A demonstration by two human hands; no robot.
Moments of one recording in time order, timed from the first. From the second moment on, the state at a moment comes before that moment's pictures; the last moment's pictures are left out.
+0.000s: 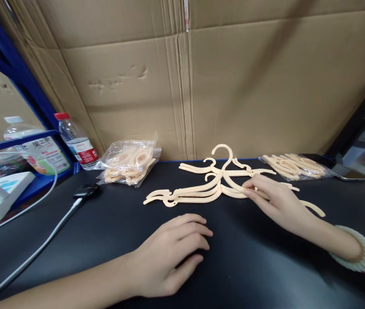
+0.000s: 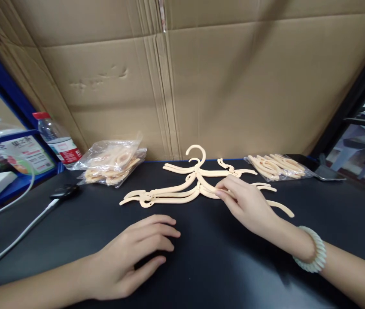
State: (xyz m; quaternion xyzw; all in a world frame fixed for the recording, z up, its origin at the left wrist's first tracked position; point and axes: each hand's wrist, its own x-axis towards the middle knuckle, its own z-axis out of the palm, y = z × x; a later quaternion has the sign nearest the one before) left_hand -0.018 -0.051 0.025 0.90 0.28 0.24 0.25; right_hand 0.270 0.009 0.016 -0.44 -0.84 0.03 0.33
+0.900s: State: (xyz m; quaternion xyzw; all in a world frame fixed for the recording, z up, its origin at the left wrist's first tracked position) left_hand -0.021 -0.047 0.019 0.93 0.32 0.15 0.11; right_hand 0.278 0.020 0.007 -0.41 -0.88 0.07 0.24
